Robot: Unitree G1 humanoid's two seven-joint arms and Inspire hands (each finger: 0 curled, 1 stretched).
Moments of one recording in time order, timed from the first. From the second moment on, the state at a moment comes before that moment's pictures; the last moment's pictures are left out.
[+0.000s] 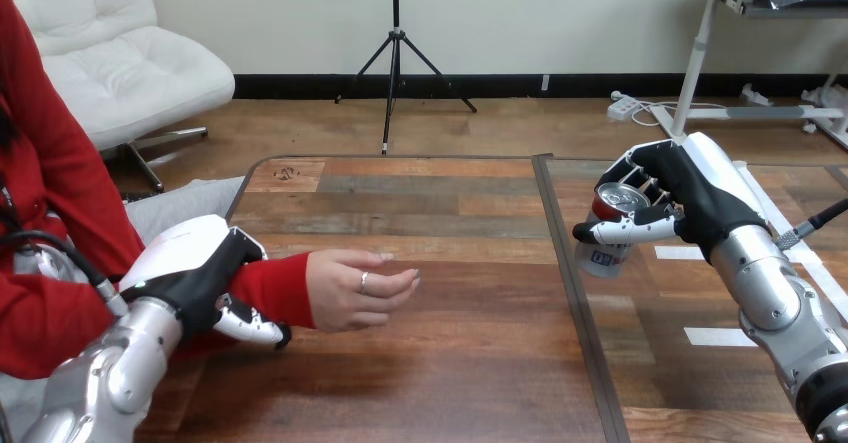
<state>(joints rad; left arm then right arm) -0.25 0.54 -0.19 0.34 0.60 0.01 -0.16 -0.71 -0.46 0.16 1.18 -0.37 -0.45 -0.08</state>
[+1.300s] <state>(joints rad) -0.33 0.46 -0.23 0.42 0.63 0.02 -0.16 -0.71 -0.43 0.16 1.18 -0.39 -0.45 -0.08</state>
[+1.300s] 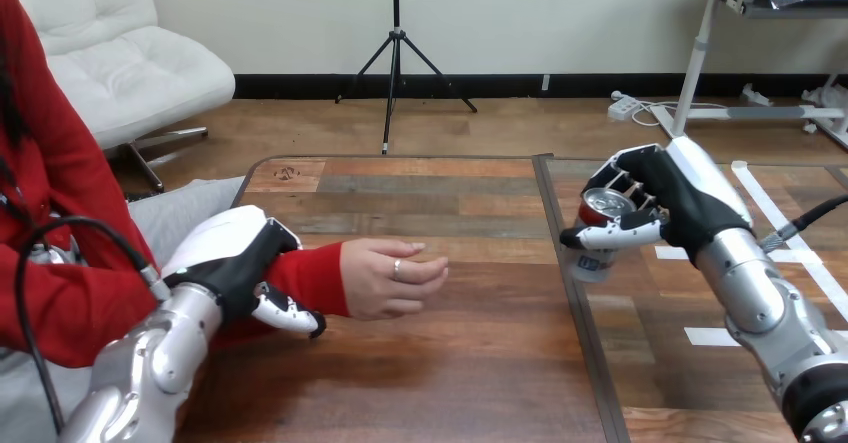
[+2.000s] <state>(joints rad) -0.37 0.41 -0.23 0.44 0.64 0.02 -0.16 -0.71 -0.40 0.16 1.18 -0.39 -0.45 -0.08</state>
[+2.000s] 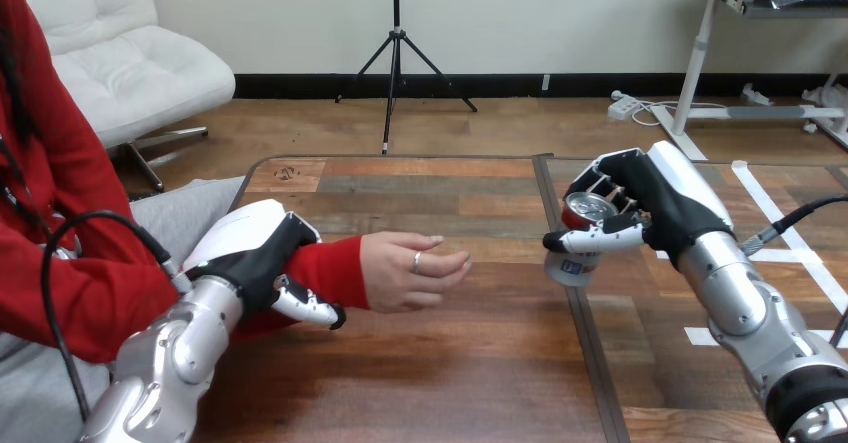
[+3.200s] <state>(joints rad) -0.39 0.35 -0.23 0.44 0.64 0.02 -0.16 -0.71 -0.34 0.17 1.18 -0.41 -0.45 -0.08</state>
